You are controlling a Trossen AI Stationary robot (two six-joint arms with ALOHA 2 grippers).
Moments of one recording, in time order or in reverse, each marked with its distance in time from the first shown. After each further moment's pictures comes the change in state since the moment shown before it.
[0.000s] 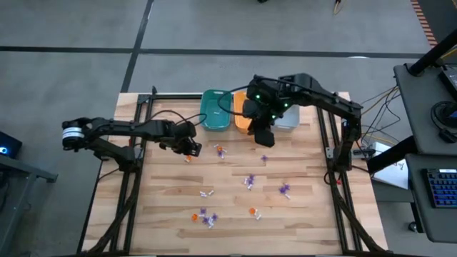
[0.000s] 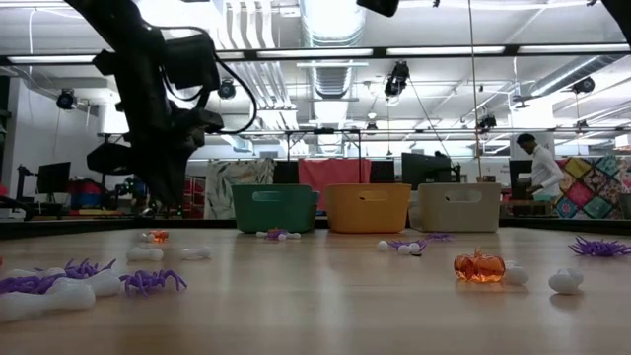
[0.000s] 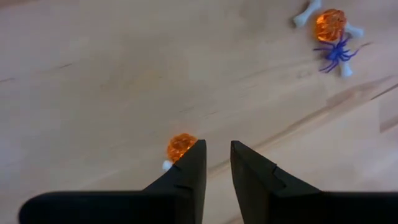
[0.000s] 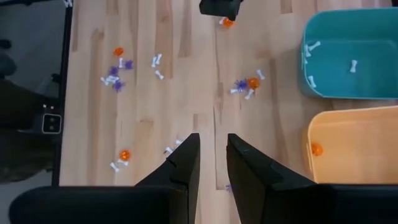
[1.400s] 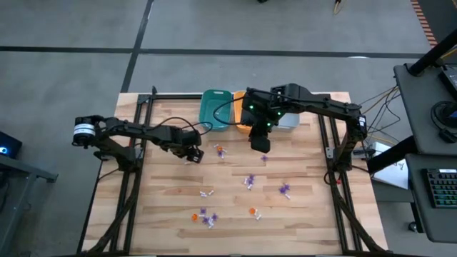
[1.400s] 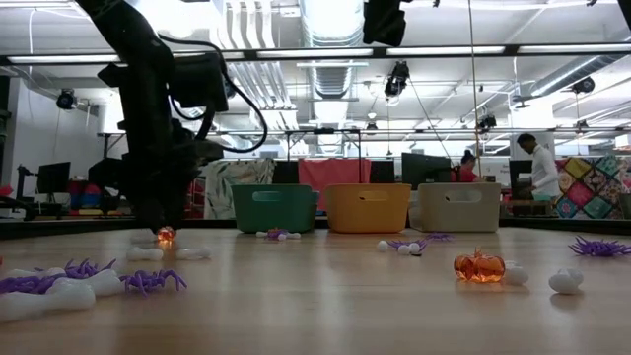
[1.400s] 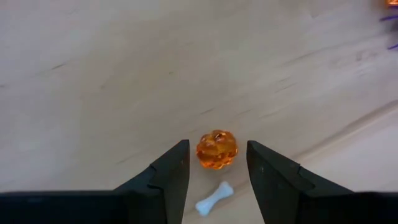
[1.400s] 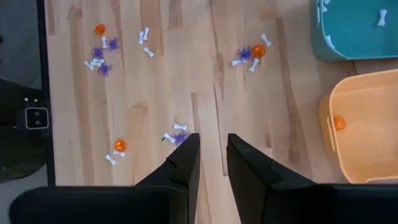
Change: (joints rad) left arm -0.072 0.137 0.000 0.030 -0.087 0.030; right arm 0.002 -0.058 -0.283 0.127 0.004 0.071
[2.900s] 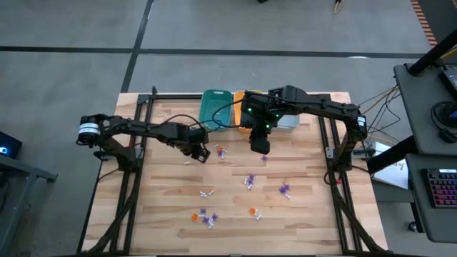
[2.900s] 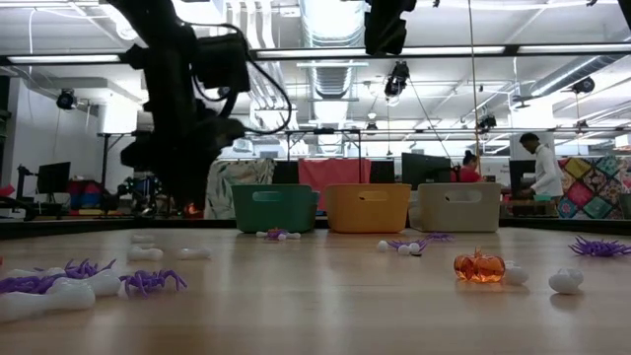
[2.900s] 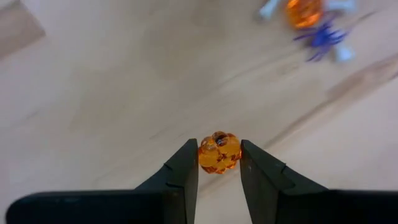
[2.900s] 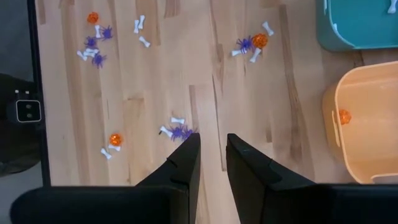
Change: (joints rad) left arm -0.021 0.059 0.178 -0.095 -0.011 0.106; right arm 0.000 -0.001 -0.052 0.014 0.000 -0.011
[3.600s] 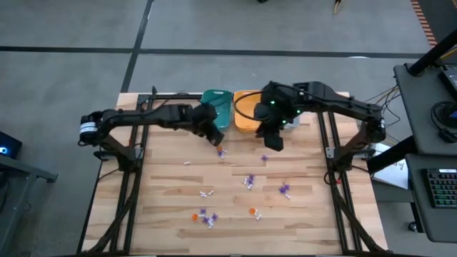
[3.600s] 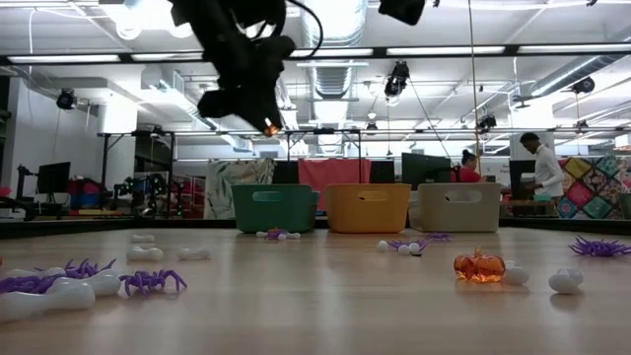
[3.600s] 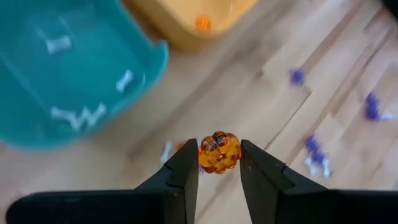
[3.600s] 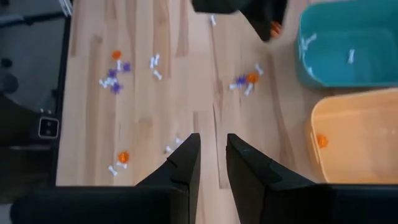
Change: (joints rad) left arm 0.086 0.017 0.357 0.007 -0.015 0.274; right arm 0.000 -0.205 -0.097 0.110 0.008 -0.008
